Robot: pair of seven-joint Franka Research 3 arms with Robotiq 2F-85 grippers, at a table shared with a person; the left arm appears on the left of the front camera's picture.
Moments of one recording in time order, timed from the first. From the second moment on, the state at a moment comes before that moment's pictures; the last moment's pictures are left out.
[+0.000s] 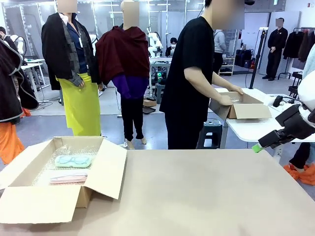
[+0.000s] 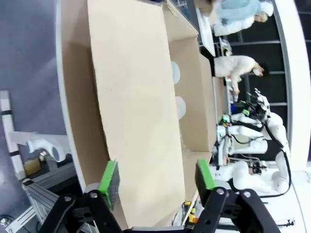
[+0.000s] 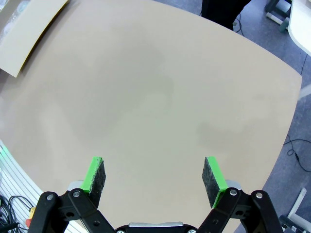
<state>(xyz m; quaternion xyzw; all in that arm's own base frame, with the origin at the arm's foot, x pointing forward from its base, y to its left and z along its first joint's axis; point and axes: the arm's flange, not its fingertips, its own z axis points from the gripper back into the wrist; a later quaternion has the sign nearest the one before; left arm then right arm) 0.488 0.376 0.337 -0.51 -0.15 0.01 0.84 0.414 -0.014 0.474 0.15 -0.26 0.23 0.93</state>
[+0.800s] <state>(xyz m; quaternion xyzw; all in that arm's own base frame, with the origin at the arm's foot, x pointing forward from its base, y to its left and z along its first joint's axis) 0.401 0.278 0.458 -0.38 -0.30 -0.12 0.87 0.414 -0.014 0.474 0.15 -0.26 0.23 0.93</state>
